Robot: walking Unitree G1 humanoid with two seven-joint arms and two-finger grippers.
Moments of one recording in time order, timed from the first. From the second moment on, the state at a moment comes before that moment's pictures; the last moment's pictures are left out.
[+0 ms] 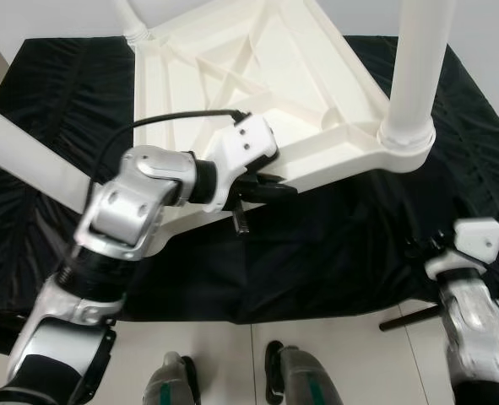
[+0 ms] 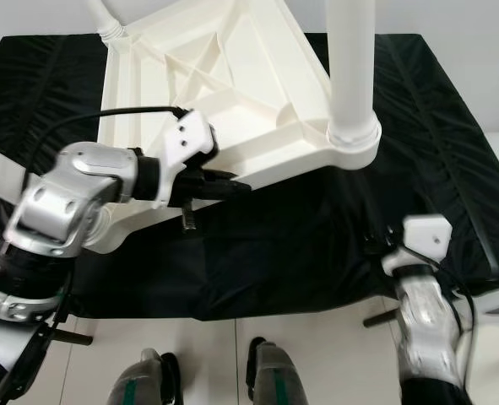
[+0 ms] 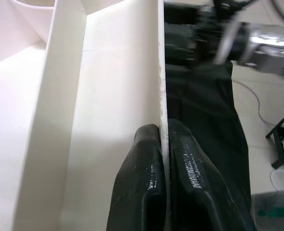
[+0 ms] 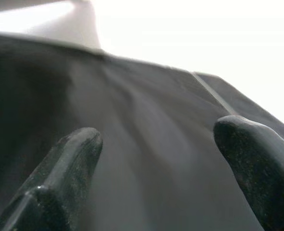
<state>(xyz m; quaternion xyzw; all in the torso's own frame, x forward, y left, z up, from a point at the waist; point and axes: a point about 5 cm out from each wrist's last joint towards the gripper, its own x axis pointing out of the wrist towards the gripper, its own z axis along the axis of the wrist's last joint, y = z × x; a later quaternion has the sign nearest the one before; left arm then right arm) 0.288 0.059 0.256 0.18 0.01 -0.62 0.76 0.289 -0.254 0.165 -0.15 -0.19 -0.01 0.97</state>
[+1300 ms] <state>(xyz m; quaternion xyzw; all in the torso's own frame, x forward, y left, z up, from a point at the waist) 0.298 0.031 0.337 -0.14 -0.16 -0.67 0.72 0.399 -0.156 0.334 0.02 -0.32 0.26 0.91</state>
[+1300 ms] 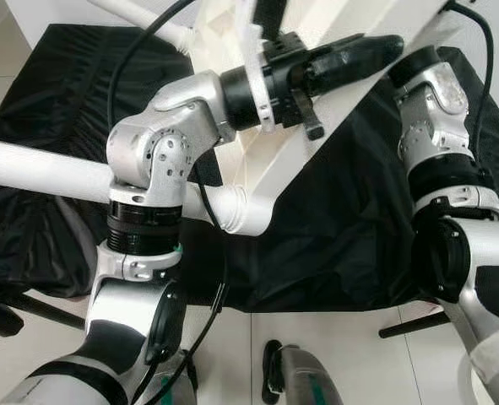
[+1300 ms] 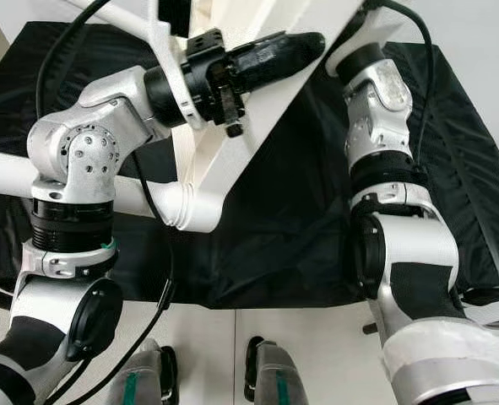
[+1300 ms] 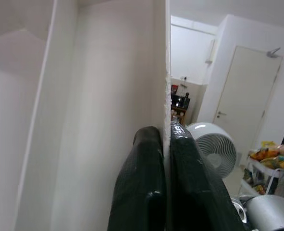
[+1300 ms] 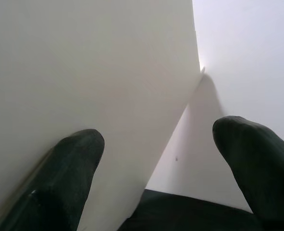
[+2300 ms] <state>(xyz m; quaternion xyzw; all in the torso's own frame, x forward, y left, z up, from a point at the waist) 0.331 0.048 0.263 -0.07 -0.05 -0.59 0.80 0.398 -0.126 0.354 -0.01 -0.34 0.34 0.88</state>
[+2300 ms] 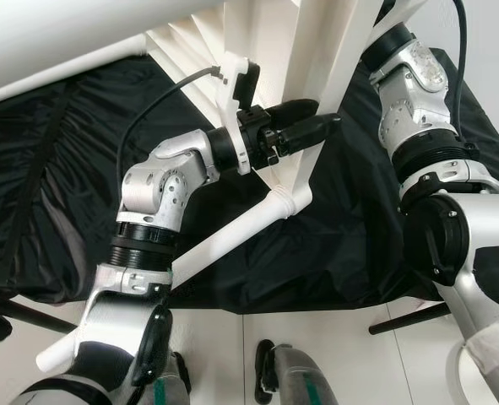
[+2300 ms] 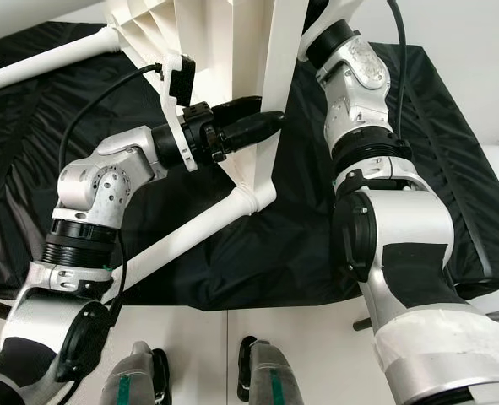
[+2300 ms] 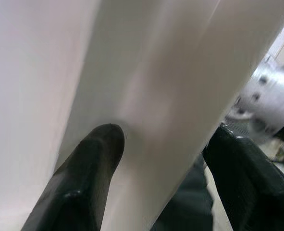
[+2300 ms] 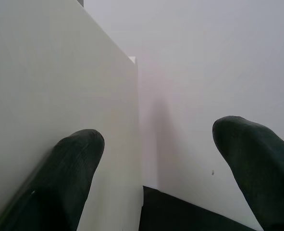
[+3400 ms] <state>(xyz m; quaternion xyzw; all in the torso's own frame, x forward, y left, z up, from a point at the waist) 0.318 0.141 0.247 0.22 -0.05 -0.36 0.90 0.351 -0.221 0.199 0.02 -0.21 0.12 0.97</state>
